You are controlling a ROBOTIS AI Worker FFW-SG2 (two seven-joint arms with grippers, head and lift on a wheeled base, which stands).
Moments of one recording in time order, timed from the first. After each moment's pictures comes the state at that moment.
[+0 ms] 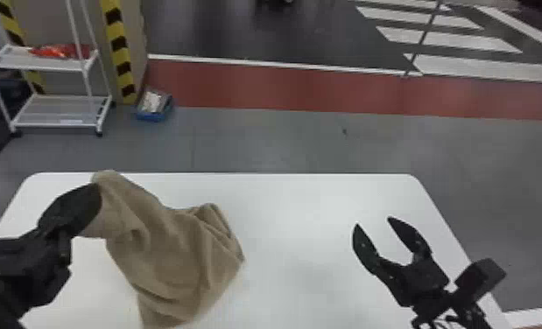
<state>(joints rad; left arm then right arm) 0.53 0.10 0.10 -2.40 0.29 0.50 -0.13 0.33 -0.09 -0.24 -1.61 -0.27 -0.21 0.55</state>
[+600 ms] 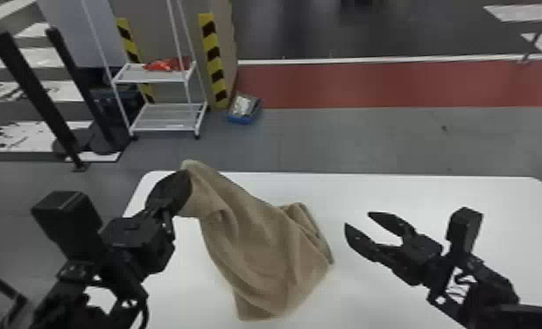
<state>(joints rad) 0.51 0.12 0.09 -2.36 0.28 0.40 -0.06 0.00 -0.10 0.04 -1.36 -0.18 0.10 0.71</state>
